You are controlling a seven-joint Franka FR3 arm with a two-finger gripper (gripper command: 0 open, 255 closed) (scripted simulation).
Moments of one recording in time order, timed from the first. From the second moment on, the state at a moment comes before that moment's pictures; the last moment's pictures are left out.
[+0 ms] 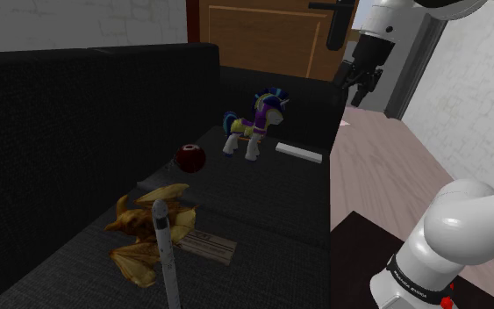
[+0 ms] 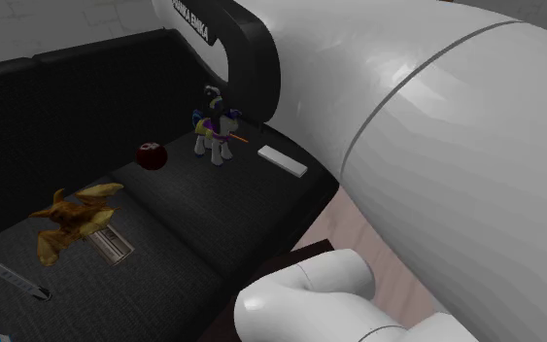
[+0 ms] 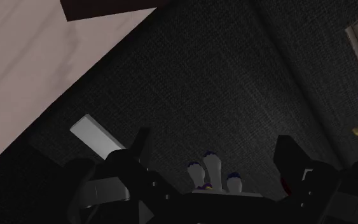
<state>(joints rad) 0.00 -0.82 -0.02 -2.27 0.08 1.58 0.17</state>
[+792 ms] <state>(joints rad) 0.02 -0.65 -0.17 -2.40 -0.01 1.85 -0.11</state>
